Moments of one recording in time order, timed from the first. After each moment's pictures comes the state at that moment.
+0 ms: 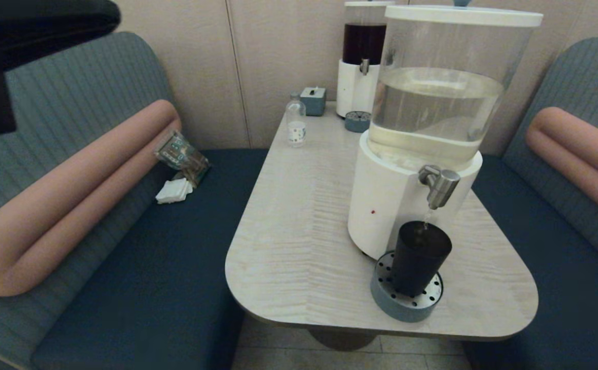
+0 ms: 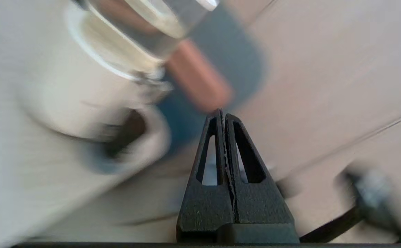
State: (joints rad) left arm -0.25 1.18 -1.20 -0.15 -0.82 -0.85; right arm 0.00 0.00 -0.01 0.02 0.01 -0.05
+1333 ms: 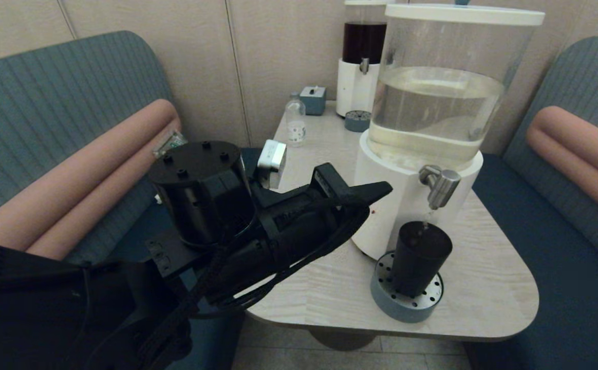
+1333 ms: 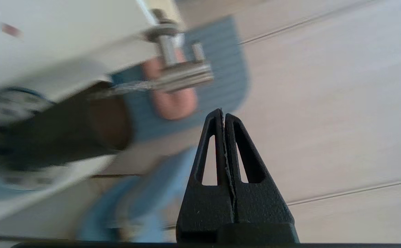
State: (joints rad) left arm -0.82 1.78 -0.89 -1.05 -0.21 -1.17; right arm 0.00 0.00 -0.01 0.02 0.01 -0.05
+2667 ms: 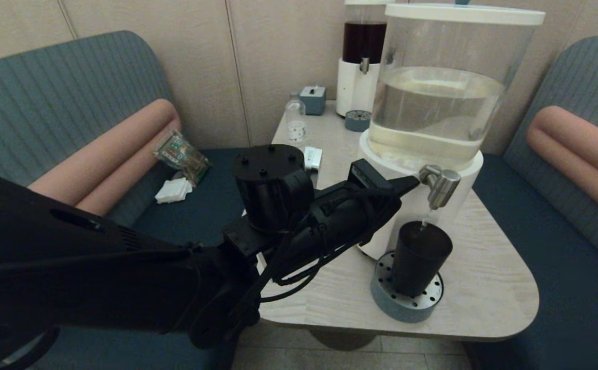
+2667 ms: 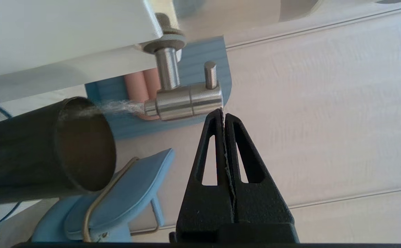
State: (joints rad) left arm -0.83 1.98 -1.09 -1.07 -0.22 -1.27; right arm 0.00 0.00 -0.01 0.02 0.01 -0.05
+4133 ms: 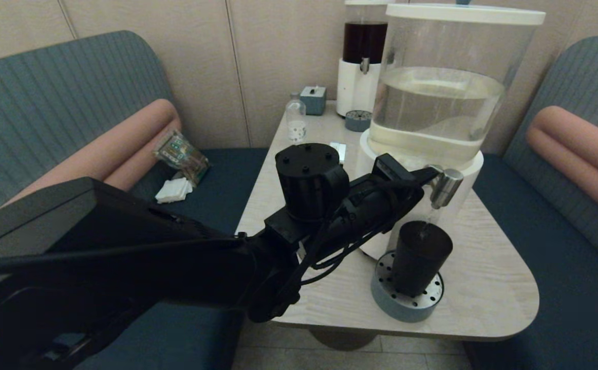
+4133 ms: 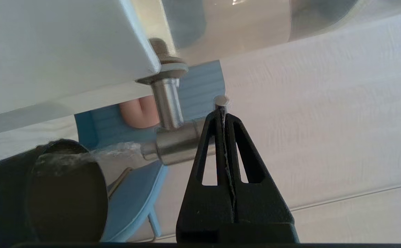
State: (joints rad) left arm -0.84 2.13 -1.30 -1.06 -0.22 -1.27; right arm 0.00 0.00 -0.01 0.02 0.01 -0.05
